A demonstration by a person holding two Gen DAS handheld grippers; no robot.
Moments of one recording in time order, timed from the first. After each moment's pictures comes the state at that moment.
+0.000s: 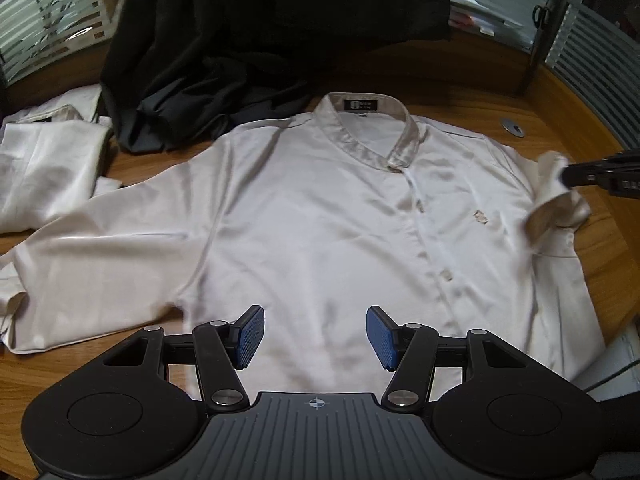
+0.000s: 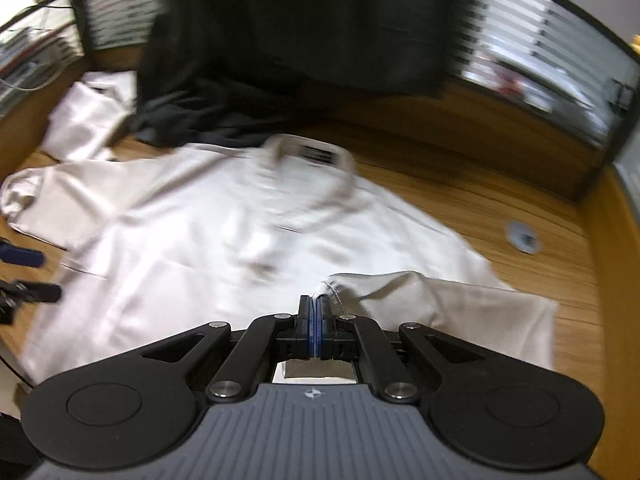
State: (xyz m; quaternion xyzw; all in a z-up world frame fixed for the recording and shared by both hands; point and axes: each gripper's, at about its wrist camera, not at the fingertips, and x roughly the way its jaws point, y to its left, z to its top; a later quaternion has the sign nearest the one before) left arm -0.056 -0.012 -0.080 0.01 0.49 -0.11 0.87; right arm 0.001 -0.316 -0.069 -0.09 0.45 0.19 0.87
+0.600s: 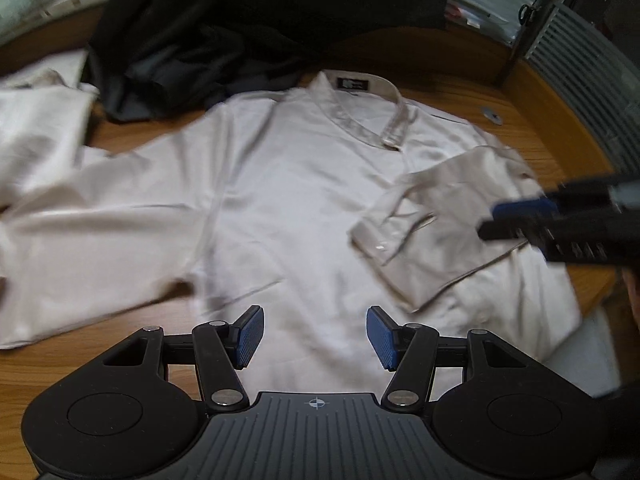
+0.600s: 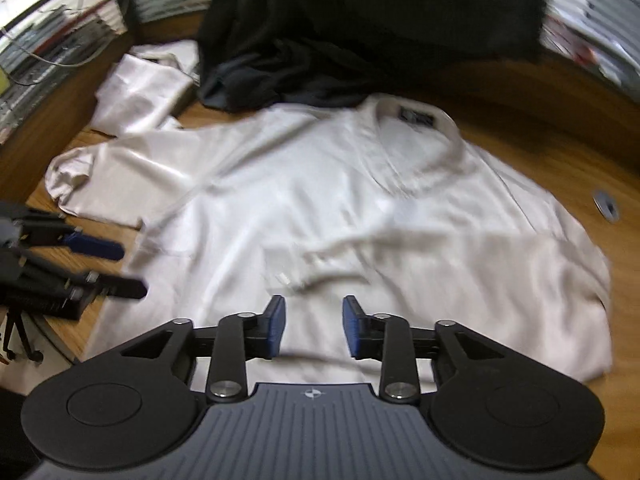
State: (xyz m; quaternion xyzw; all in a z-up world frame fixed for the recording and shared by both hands) left arm -0.041 0.011 -0.100 -0.04 0.52 -0.18 0.84; right arm -0.036 -0.264 -0.092 -0.06 0.50 0.22 0.84
